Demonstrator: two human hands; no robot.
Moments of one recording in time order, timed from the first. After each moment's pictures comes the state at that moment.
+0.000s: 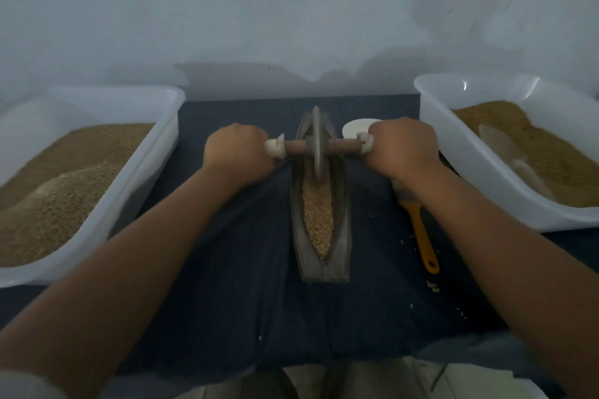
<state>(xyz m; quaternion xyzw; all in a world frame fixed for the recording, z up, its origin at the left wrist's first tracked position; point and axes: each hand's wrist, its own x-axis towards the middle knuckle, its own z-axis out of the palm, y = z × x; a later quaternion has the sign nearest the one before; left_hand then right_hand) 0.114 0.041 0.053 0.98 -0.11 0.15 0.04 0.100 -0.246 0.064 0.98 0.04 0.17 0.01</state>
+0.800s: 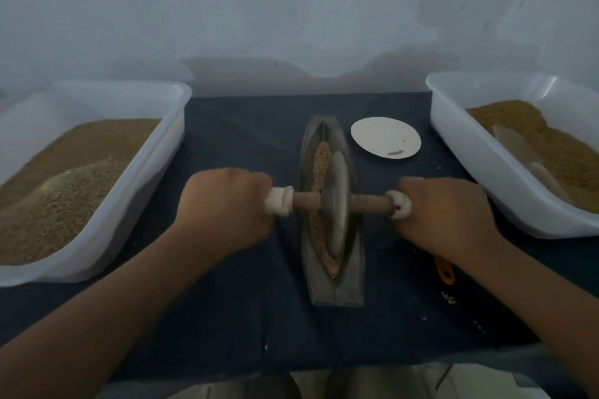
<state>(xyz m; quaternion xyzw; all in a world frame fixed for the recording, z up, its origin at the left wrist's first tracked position) 0.022 0.070 0.035 0.95 -0.20 0.25 -0.03 0.002 -0.270 0.028 0.97 0.11 0.20 -0.02</state>
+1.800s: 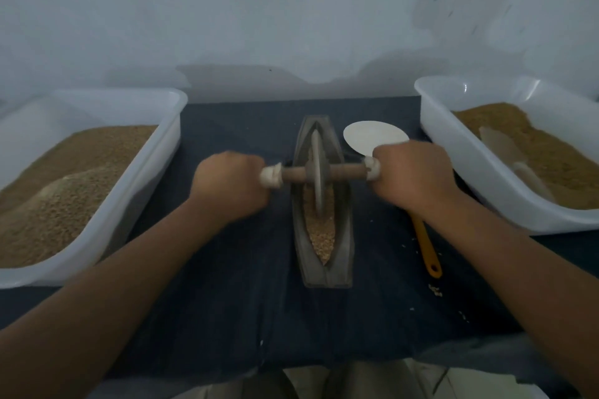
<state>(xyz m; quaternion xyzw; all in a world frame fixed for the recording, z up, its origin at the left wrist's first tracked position) 0.064 0.059 0.037 0.98 -0.14 0.16 0.04 0.057 -0.253 0.052 0.97 0.10 0.20 0.03</state>
